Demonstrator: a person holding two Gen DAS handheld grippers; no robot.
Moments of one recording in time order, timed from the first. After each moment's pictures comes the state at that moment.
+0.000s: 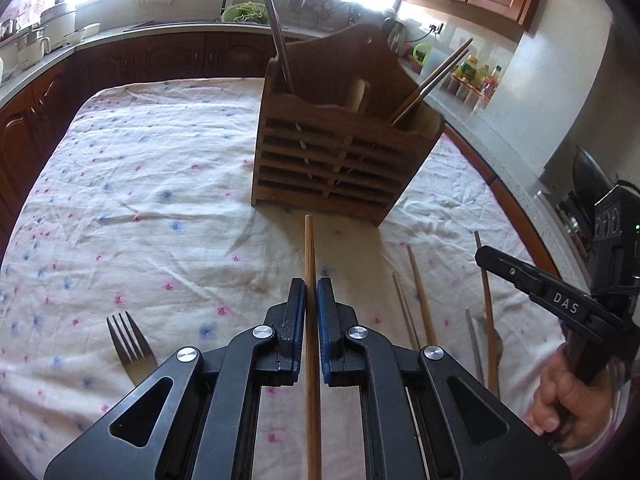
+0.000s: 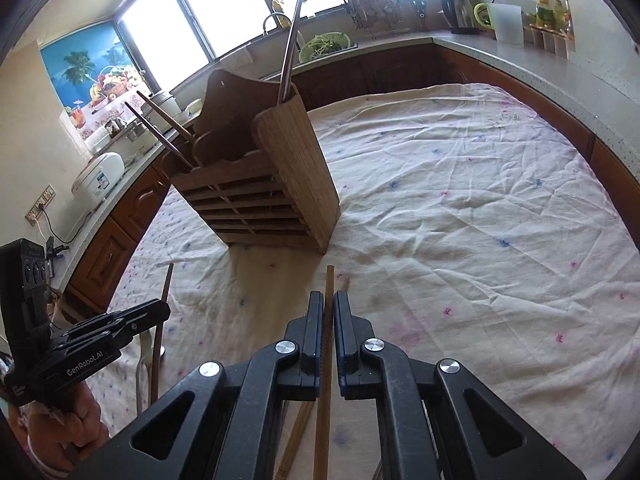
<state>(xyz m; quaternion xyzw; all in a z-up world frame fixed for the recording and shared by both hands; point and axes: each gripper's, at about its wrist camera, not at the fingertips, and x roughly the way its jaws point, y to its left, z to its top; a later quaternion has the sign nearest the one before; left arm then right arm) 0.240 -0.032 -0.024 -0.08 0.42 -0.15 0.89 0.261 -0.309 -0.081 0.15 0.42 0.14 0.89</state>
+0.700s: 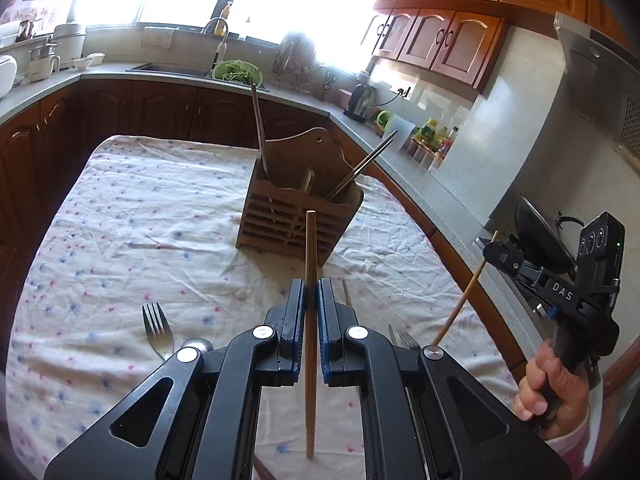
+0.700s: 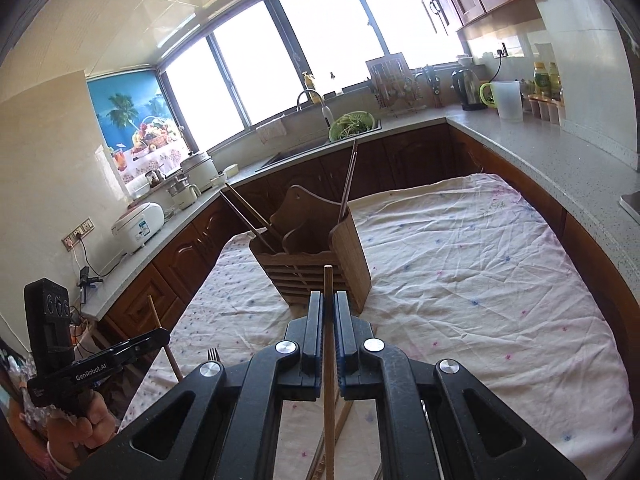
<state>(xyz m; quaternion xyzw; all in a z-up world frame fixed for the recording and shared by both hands) 0.156 -0.003 0.048 -0.13 0.32 -0.18 0.92 0.181 -0.332 0.020 0.16 0.29 0.16 0.93</state>
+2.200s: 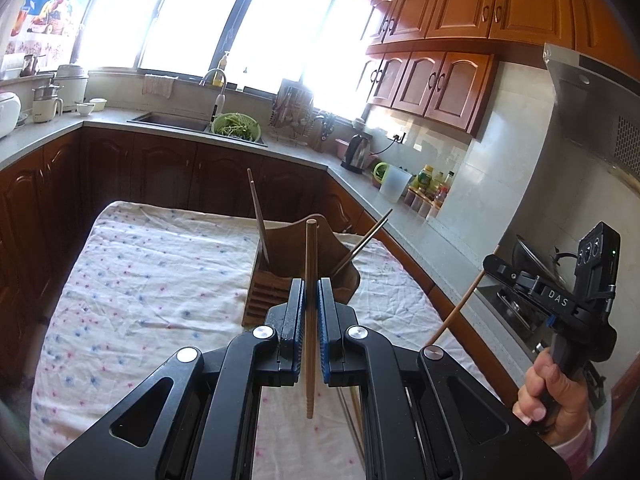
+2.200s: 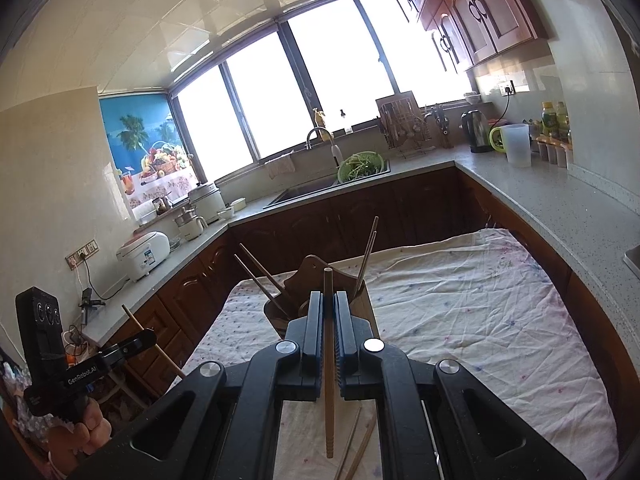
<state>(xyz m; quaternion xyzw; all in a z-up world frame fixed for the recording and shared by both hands) 0.177 0.011 0.103 -0.14 0.24 -0.17 0.95 0.209 -0.331 0.069 0.16 0.23 0.16 0.95</state>
